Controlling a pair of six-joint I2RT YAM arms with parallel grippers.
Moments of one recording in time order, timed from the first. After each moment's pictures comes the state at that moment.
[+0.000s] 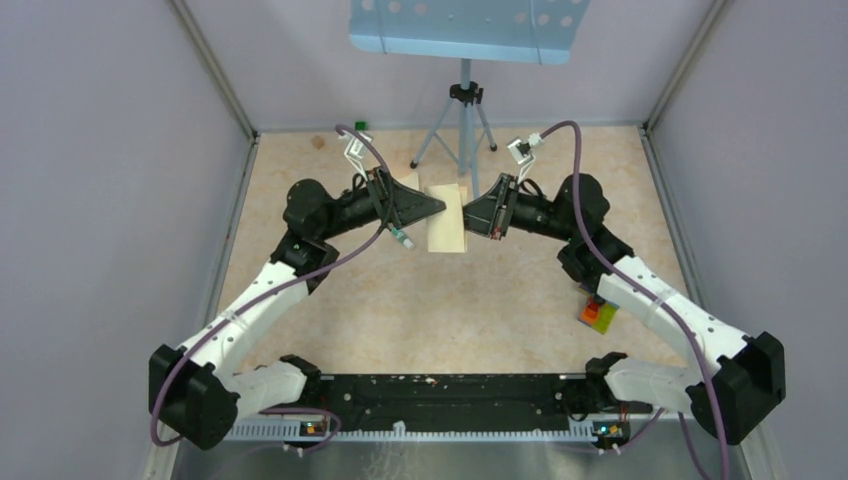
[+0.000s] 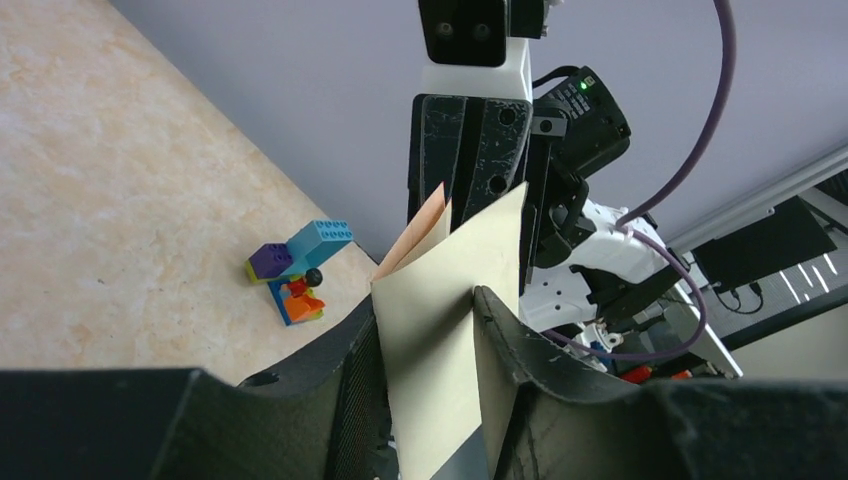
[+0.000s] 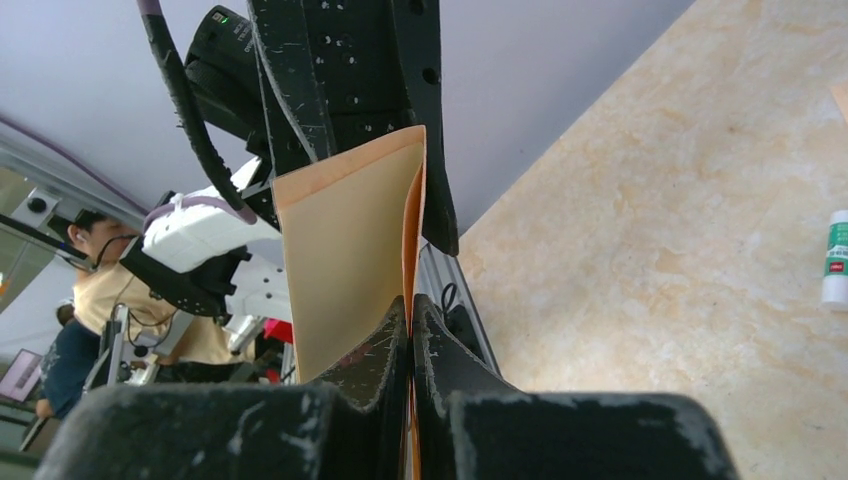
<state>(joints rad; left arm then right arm) -0.48 1.12 0.92 0.45 0.74 -1.01 0.61 1.12 0.94 0.28 -0.66 0.86</state>
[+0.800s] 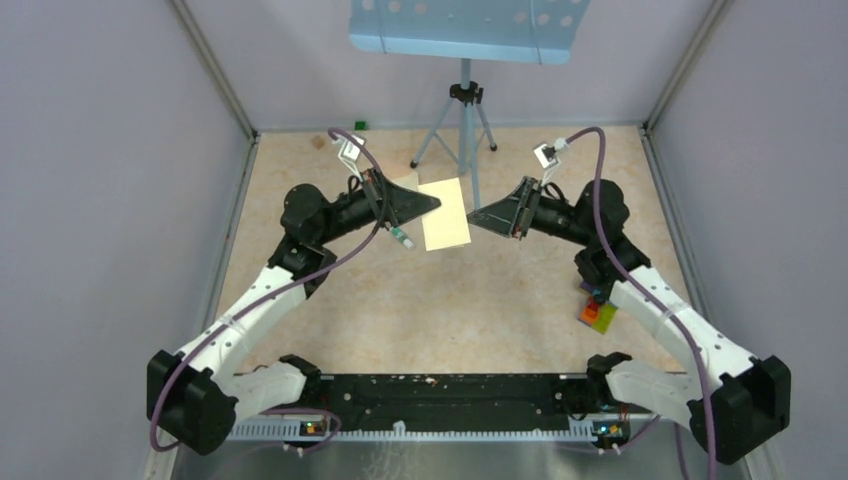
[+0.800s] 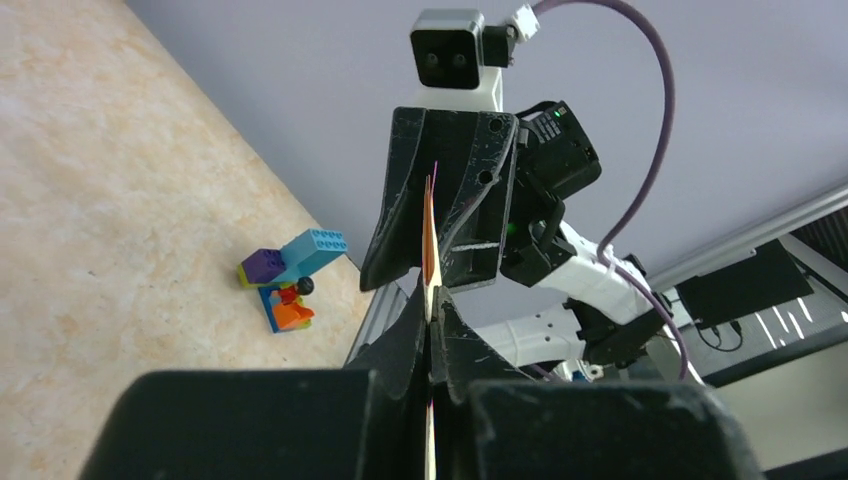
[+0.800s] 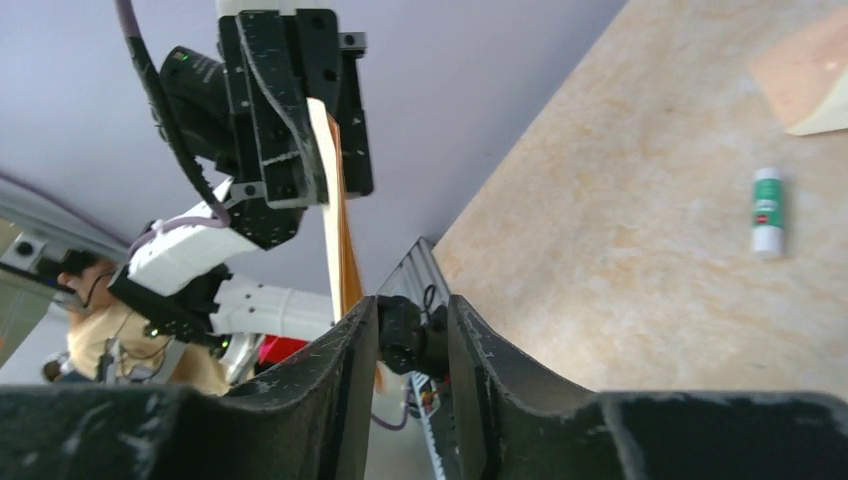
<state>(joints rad) -0.48 1.10 0.87 0.51 0.70 -1.10 0.50 1.07 0.86 0.29 -0.71 0.91</state>
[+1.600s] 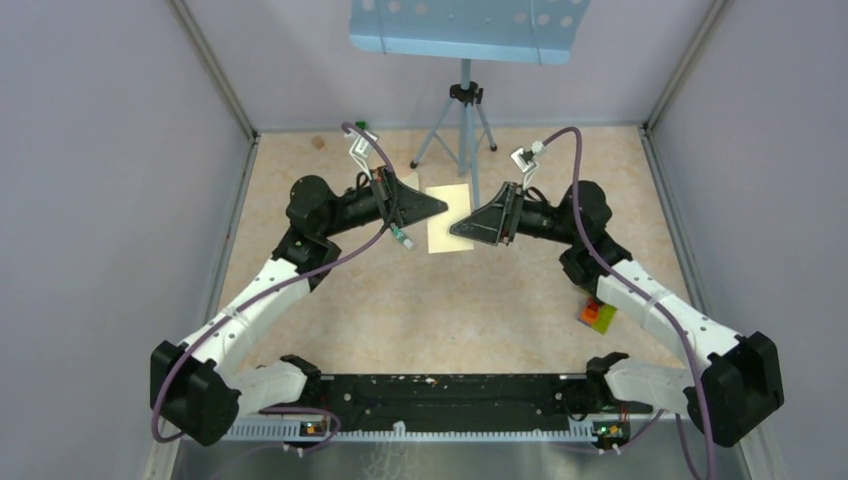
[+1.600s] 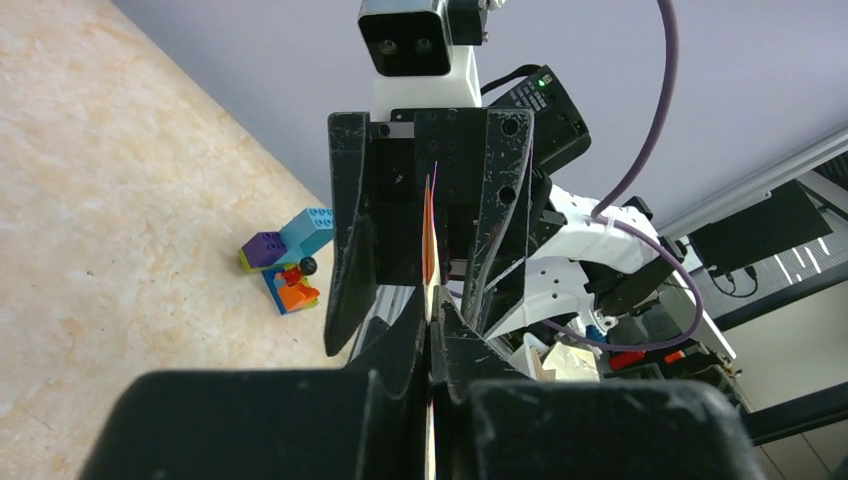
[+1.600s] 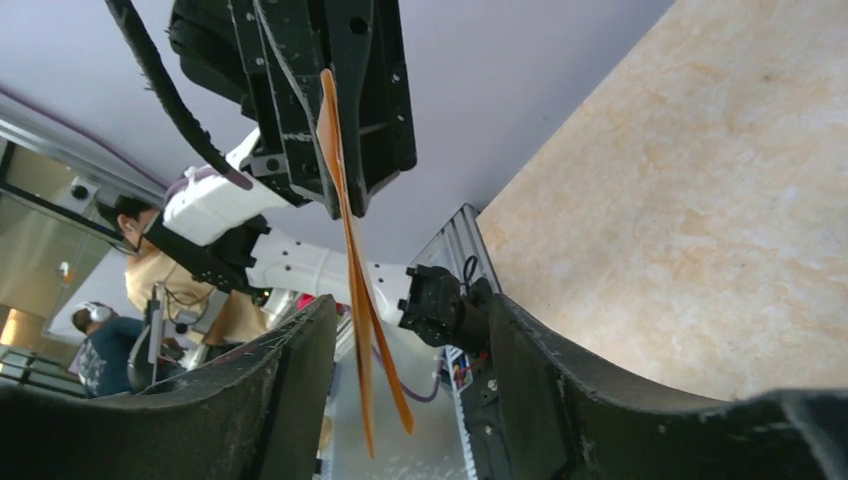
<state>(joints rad) -0.49 1.14 0.93 0.45 0.78 -1.01 0.55 1.12 0.84 0.39 -0.78 0.95</state>
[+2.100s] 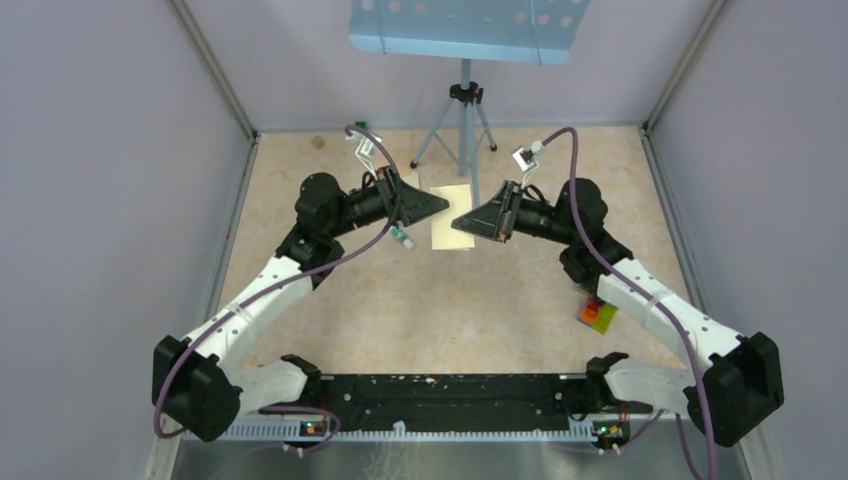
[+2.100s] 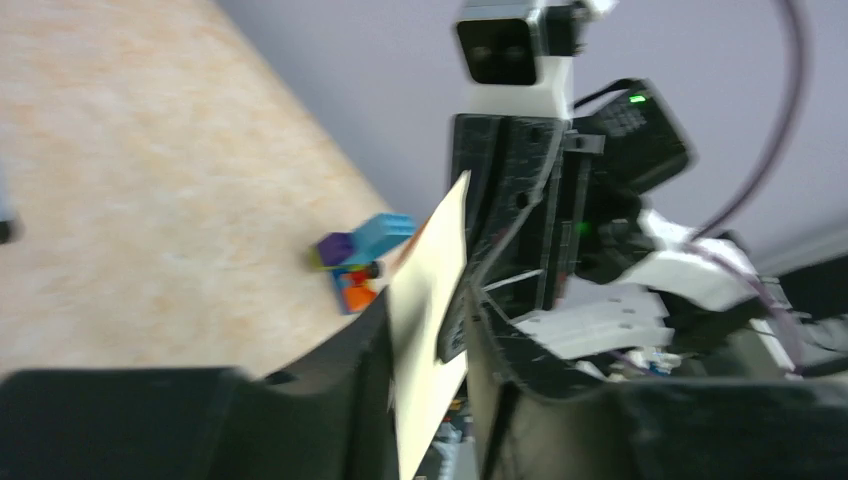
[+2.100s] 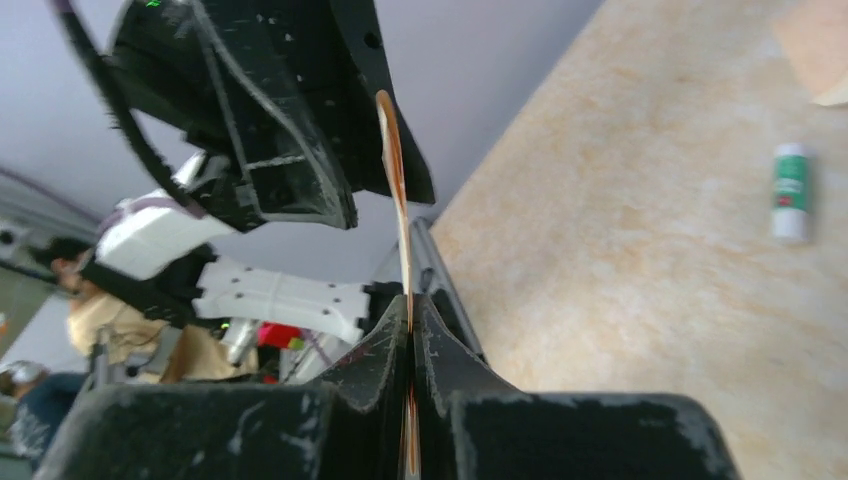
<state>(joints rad) -0.50 1.17 0.93 0.38 0.70 -0.92 0.55 1.12 0.85 0.34 -0.72 0.92</state>
